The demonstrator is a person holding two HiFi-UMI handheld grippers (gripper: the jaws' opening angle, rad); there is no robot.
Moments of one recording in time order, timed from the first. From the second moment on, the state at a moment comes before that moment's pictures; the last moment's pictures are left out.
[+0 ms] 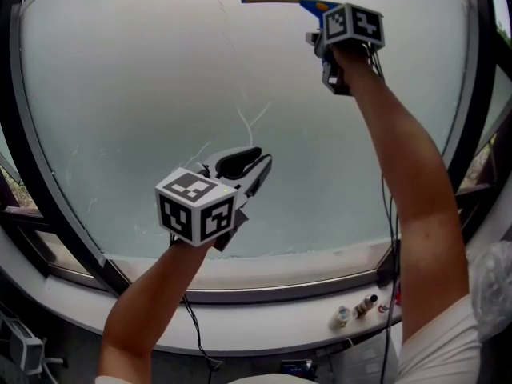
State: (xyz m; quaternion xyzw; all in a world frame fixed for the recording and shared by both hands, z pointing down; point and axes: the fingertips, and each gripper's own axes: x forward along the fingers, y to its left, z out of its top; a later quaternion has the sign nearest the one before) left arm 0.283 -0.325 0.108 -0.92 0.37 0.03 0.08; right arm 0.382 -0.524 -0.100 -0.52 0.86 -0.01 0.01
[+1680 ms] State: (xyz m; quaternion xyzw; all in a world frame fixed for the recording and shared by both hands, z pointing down) left arm 0.295 -0.306 0.170 -0.93 0.38 0.01 0.02; right arm 0.392 -0.514 0.032 -0.52 0.85 -0.07 -0.04
